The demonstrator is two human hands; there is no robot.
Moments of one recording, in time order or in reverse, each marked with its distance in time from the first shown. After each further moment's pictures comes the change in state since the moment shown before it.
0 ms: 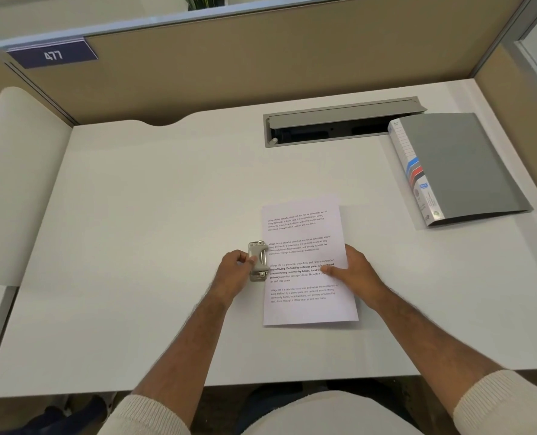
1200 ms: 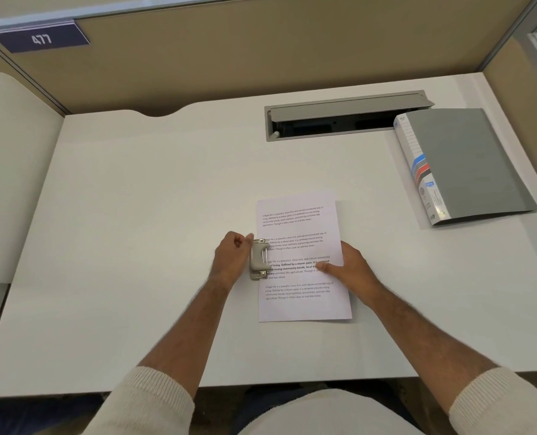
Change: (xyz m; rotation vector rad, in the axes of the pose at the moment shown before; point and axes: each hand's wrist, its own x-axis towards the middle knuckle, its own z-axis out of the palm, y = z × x) left_hand 0.028 0.015 -0.002 0.023 0.092 0.067; right_hand 0.013 -0.003 0.012 -0.048 0.008 0.027
